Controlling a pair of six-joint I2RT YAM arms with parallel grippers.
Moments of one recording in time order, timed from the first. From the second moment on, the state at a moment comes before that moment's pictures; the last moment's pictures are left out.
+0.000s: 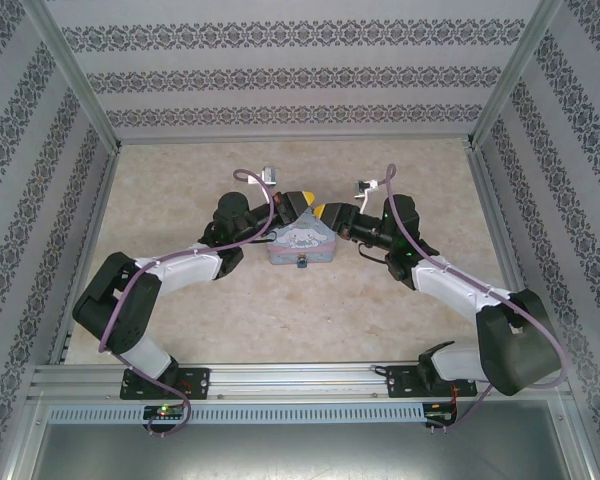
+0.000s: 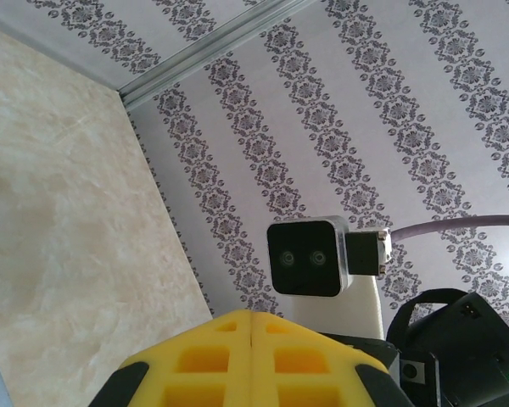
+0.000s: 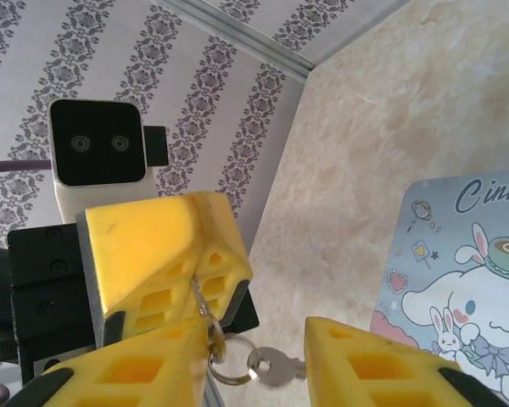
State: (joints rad) left arm -0.55 1.61 0.84 0.81 0.45 -1.09; right arm 0.41 1.33 0.66 0.50 -0.65 1.02
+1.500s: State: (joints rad) left arm -0.50 1.52 1.15 -0.24 0.53 -1.32; right arm 0.71 1.26 0.78 -0.10 -0.03 0.29
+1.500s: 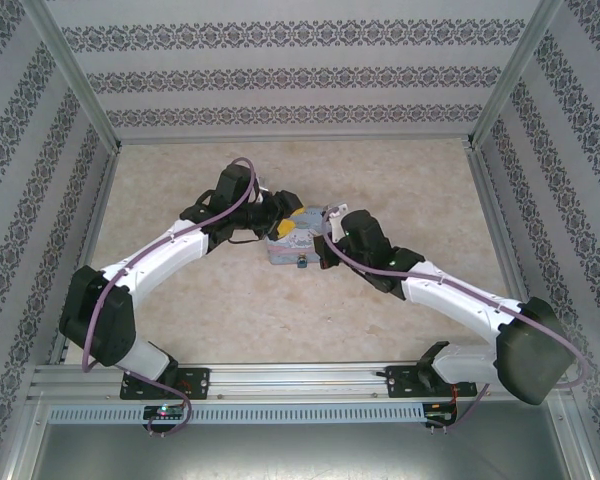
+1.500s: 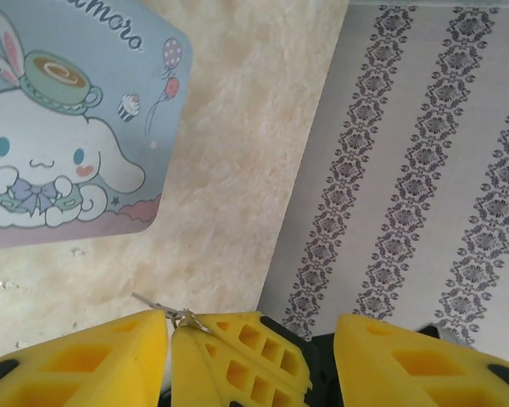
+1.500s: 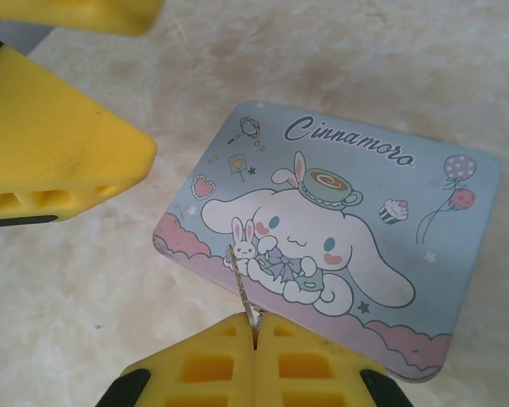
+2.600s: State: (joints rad) left arm -0.51 1.55 1.10 -0.23 0.52 -1.41; right arm 0.84 1.30 0.86 -0.12 0.12 0.18
